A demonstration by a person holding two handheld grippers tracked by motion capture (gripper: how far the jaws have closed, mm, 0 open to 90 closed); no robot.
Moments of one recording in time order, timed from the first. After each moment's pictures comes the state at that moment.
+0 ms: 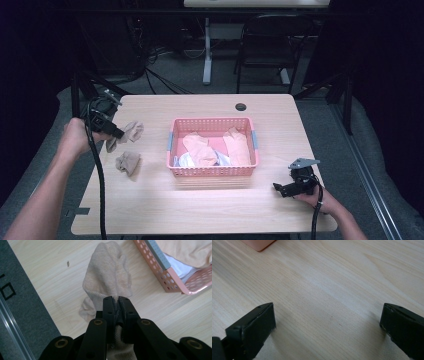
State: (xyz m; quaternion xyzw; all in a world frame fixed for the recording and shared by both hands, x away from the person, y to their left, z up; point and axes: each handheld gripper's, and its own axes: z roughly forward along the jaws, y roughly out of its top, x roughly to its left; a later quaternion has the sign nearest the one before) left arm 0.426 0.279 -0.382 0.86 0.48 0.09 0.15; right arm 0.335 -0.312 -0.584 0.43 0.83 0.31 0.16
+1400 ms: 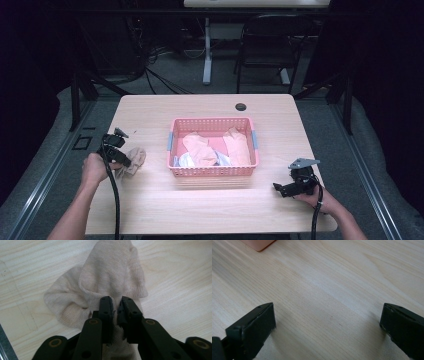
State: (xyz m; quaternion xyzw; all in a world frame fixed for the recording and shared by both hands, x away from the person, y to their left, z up) left arm 0.427 0.298 -0.527 0.82 0.55 0.04 0.13; right arm 0.335 -0.311 -0.584 0.43 0.83 0.31 0.16
